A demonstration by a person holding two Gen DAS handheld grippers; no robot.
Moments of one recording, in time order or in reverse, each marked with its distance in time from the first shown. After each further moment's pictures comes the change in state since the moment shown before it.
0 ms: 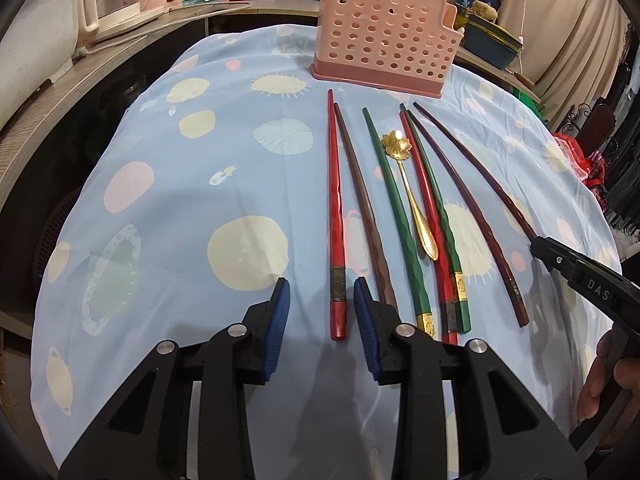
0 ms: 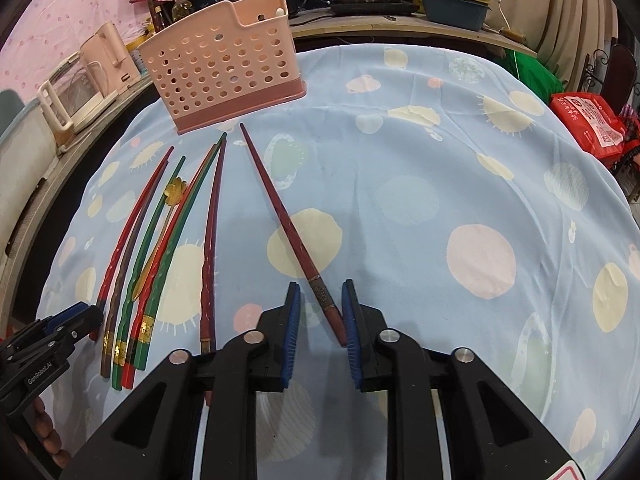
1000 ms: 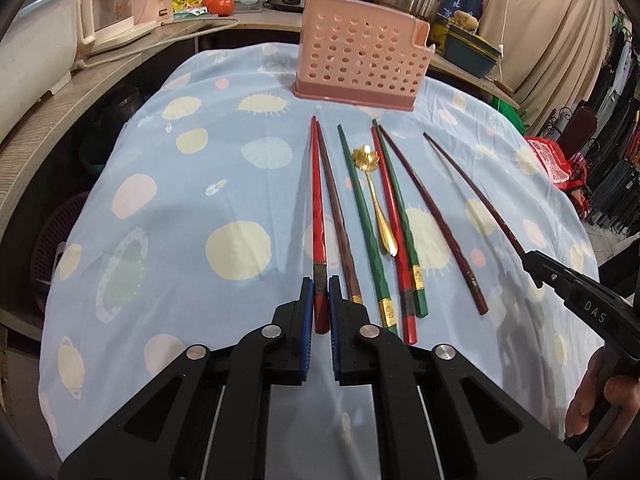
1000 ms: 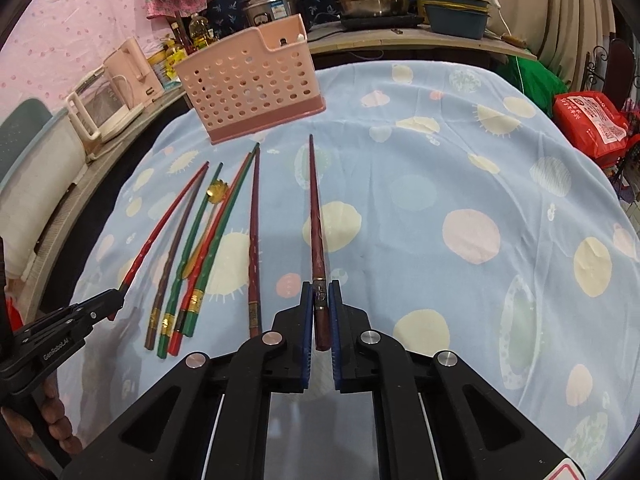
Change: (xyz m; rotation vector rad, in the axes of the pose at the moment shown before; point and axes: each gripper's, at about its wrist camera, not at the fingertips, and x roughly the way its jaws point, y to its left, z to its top) left arm -0.036 -0.006 -0.002 0.010 -0.038 -0.057; right arm -0.048 0.005 -0.018 0.017 -0.056 0.074
